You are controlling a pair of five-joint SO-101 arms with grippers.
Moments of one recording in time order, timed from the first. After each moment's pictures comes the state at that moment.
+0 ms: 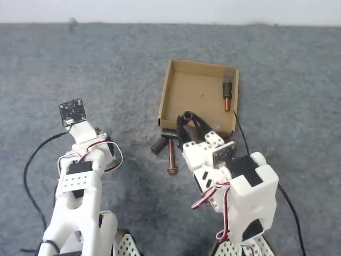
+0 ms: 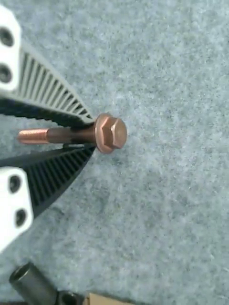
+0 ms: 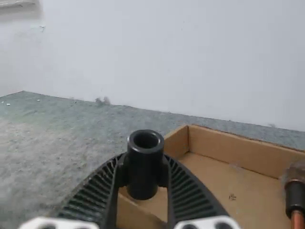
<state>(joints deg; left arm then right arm) -15.6 -37.8 78.2 25.5 15.2 -29.1 21.5 83.0 -98.5 -2.9</state>
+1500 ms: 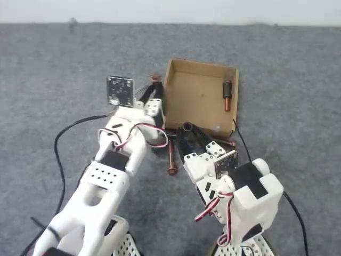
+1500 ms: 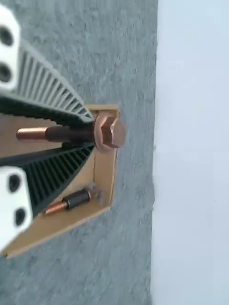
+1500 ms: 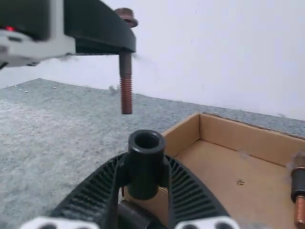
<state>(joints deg) 13.6 -38.0 66.8 1.1 18.1 -31.6 15.6 92.4 -99.0 -2.9</state>
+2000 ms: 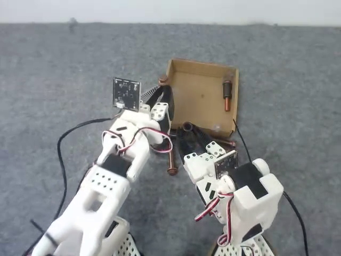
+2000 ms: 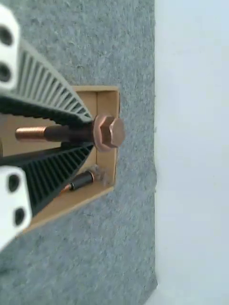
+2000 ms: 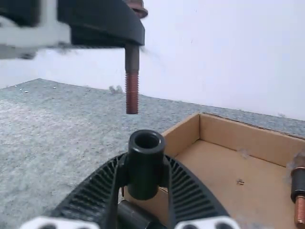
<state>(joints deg) 17.4 -42.5 66.8 5.2 18.1 -31.6 15.6 92.4 -99.0 -2.9</state>
